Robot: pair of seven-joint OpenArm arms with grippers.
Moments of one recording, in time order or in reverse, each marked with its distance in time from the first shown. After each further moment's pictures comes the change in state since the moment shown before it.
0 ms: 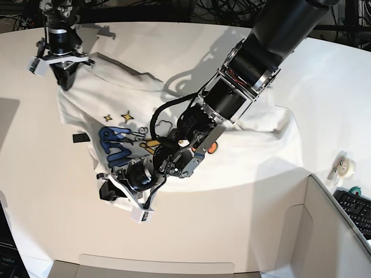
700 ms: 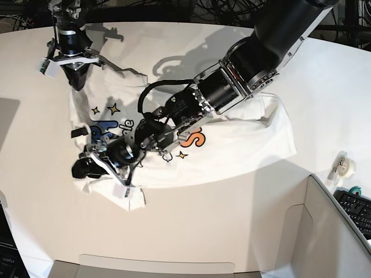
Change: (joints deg) left arm 0.4 -0.1 18.9 0.4 -21.1 2.1 -13.0; right arm 2.1 -1.7 -6.1 -1.6 -0.2 -0.3 -0.1
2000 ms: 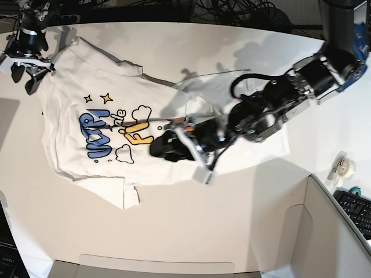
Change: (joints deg) left arm 3.9 -39.4 5.0 40.4 -1.2 9.0 10.4; right arm 0.1 -1.2 22.5 0.8 0.6 0.7 -0.4
